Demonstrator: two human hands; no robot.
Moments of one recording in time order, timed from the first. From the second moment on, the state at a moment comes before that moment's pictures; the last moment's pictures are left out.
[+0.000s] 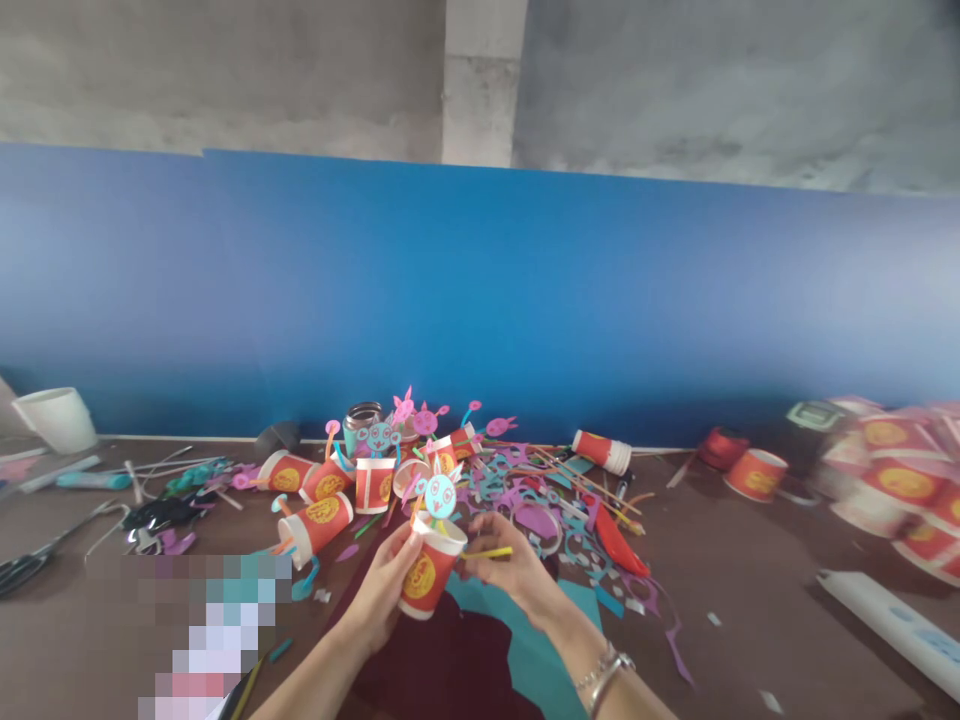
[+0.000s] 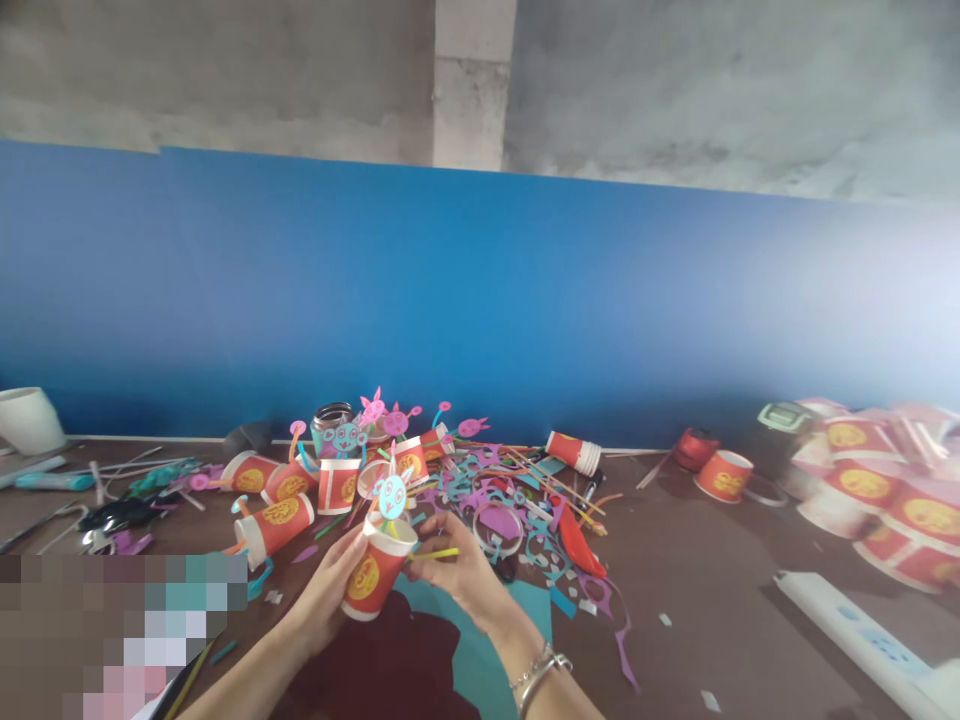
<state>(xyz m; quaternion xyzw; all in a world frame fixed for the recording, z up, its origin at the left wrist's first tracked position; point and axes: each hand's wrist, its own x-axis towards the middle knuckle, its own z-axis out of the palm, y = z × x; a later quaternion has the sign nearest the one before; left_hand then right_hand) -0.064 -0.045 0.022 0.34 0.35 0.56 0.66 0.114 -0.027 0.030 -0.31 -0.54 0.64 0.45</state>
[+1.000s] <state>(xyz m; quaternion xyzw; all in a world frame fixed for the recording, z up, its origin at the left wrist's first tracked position) -0.072 -0.048 0.027 0.42 0.27 0.47 0.73 0.123 -0.029 0.031 -0.24 -0.56 0.73 0.30</state>
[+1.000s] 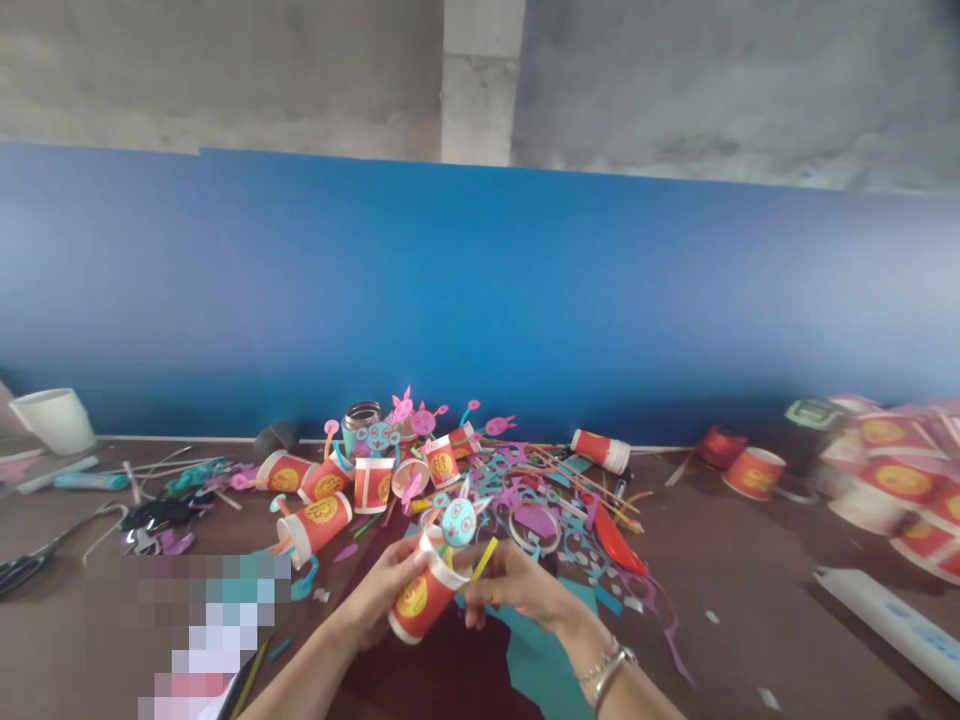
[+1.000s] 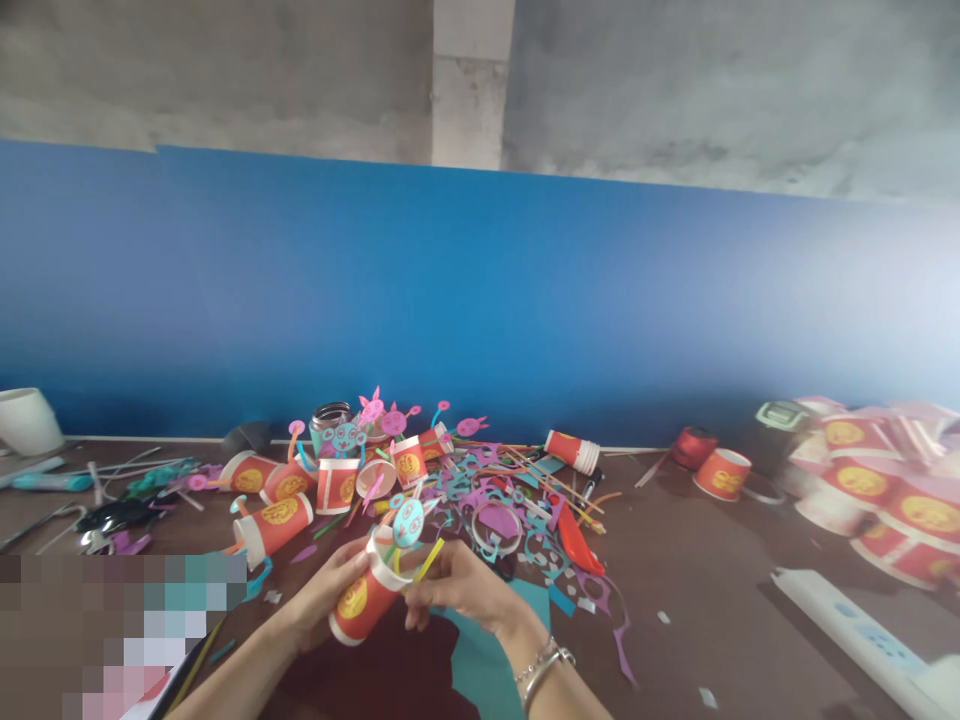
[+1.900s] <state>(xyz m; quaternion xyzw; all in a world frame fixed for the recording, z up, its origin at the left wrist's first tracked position) -0.063 -0.057 0.031 0.42 0.20 0.44 0.77 0.120 -0.034 0.028 -0.20 -0.53 0.77 0.30</state>
